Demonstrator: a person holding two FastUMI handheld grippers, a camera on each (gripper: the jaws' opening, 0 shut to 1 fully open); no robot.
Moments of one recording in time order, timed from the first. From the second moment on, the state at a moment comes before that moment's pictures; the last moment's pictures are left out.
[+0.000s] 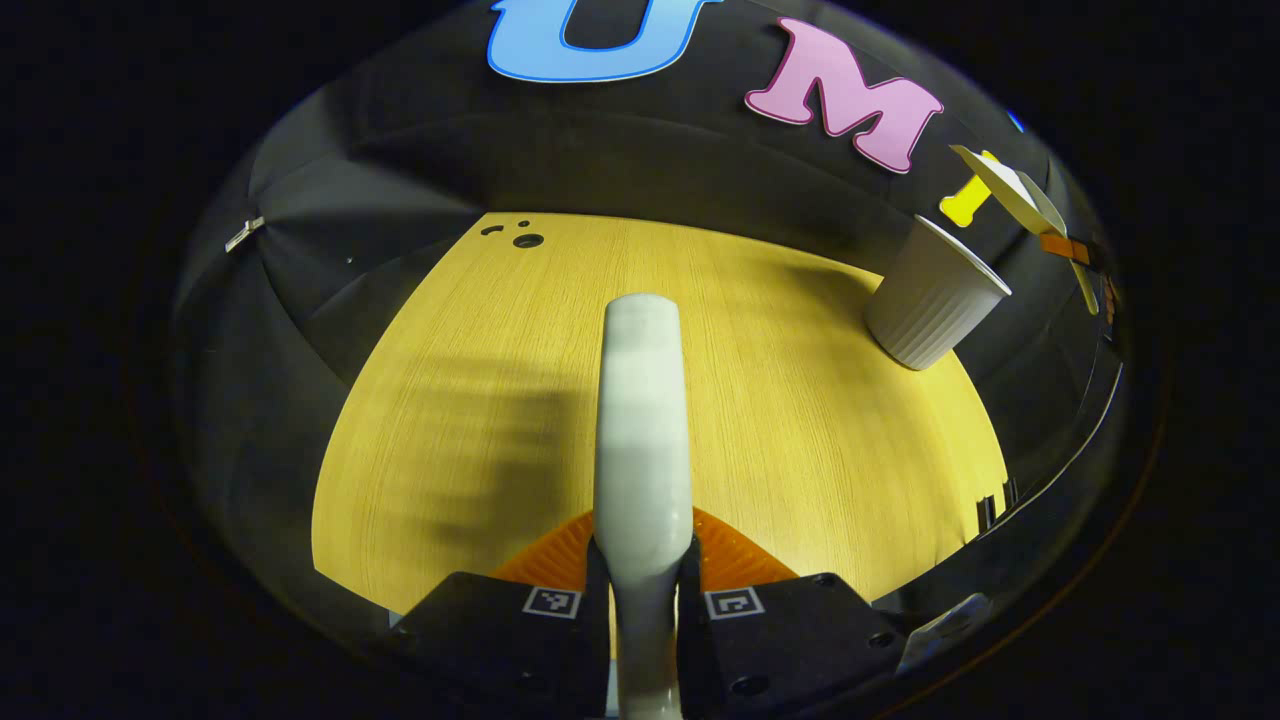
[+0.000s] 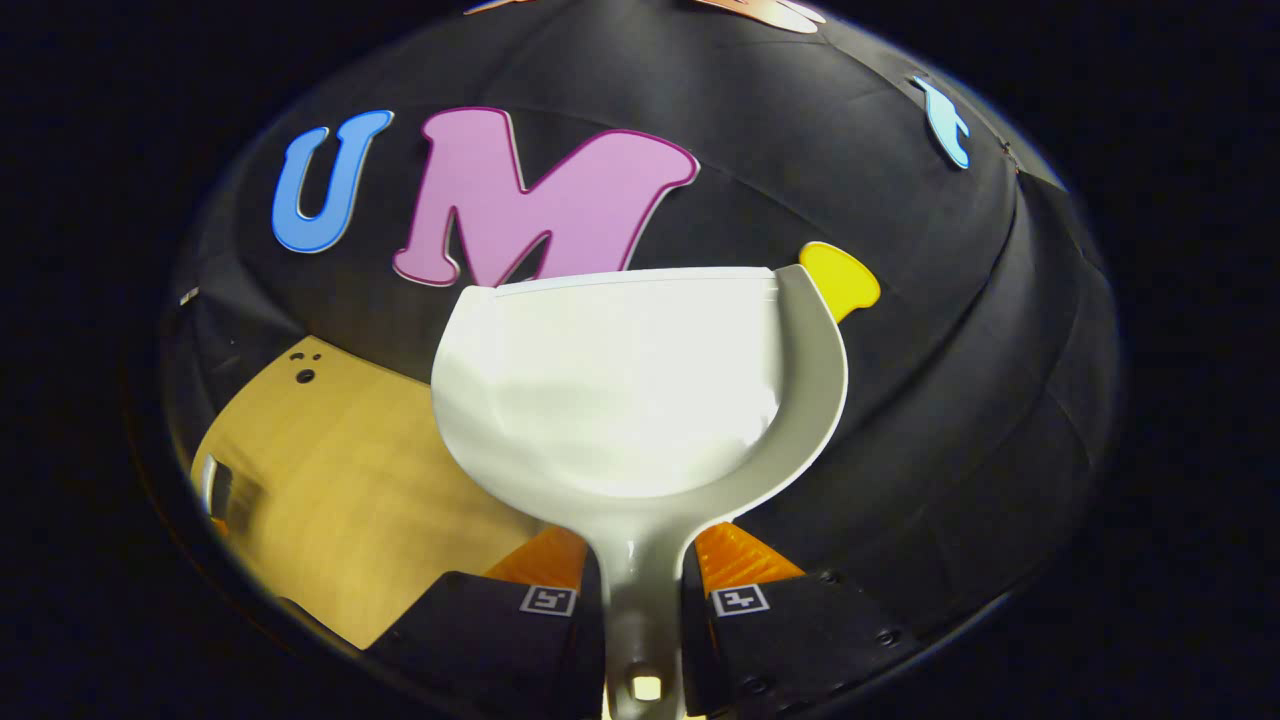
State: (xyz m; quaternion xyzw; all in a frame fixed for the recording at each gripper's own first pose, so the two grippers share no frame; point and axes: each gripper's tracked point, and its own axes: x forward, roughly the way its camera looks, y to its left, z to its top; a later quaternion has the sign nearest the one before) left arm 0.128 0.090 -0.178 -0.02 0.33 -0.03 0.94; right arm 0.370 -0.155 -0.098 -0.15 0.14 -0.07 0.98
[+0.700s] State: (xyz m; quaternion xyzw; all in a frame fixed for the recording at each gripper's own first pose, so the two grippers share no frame) left arm 0.147 0.067 -0.220 0.02 0.34 -0.04 0.94; right arm 0.335 -0.024 -0.279 -0.09 0.28 0.06 0.95
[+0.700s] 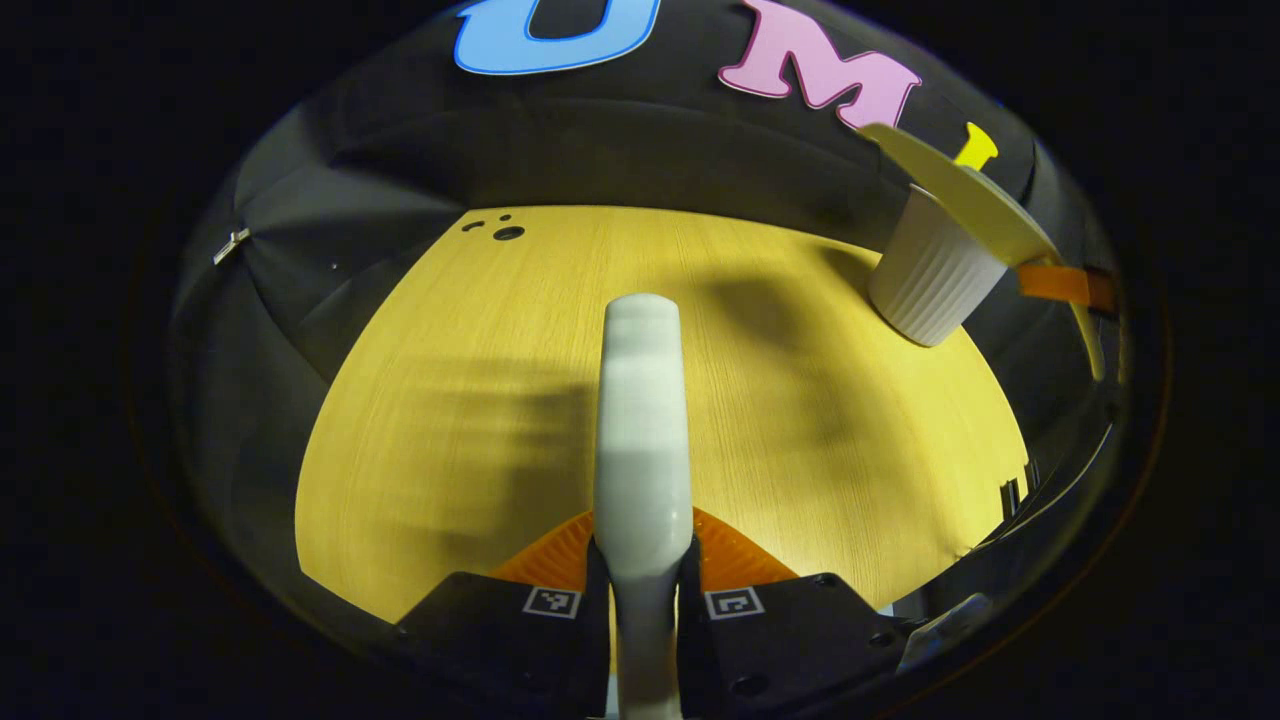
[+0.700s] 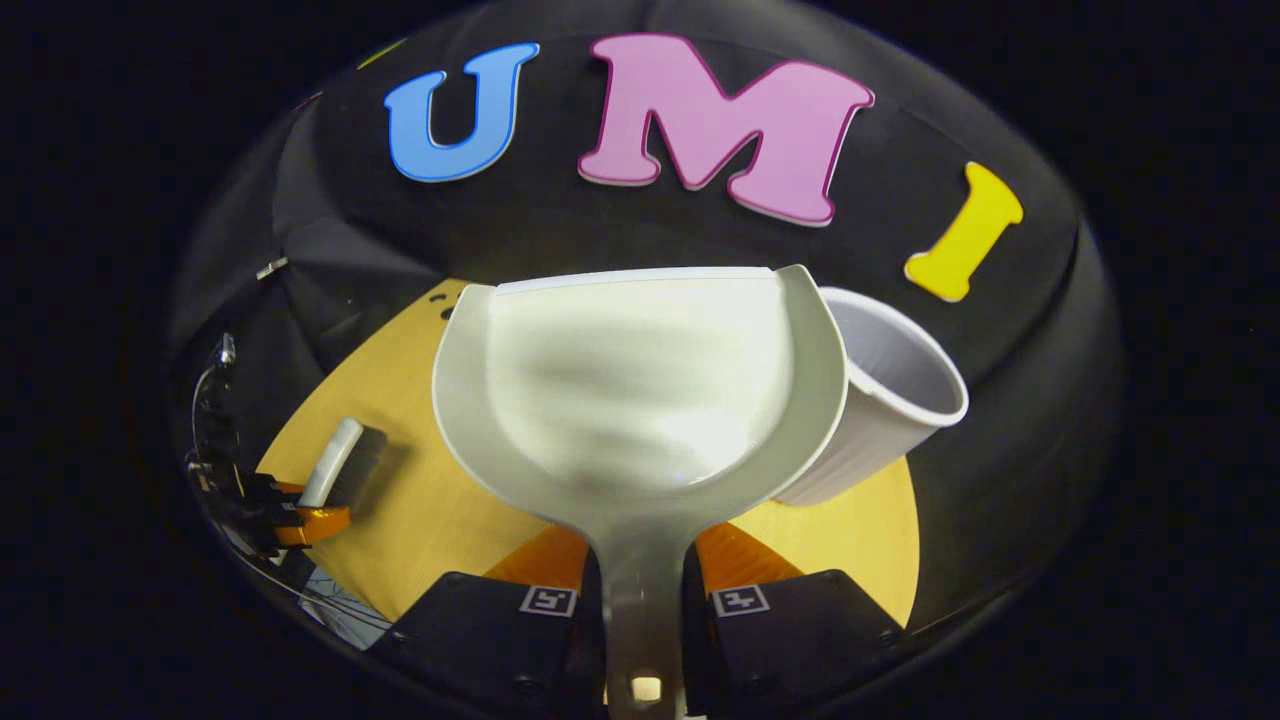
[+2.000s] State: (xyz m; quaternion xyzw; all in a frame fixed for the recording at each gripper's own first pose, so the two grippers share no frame) left arm 0.202 0.061 -0.290 0.10 0.43 -0.01 0.90; right arm 0.271 -0.037 -0.460 -0.02 0.47 0.03 0.88
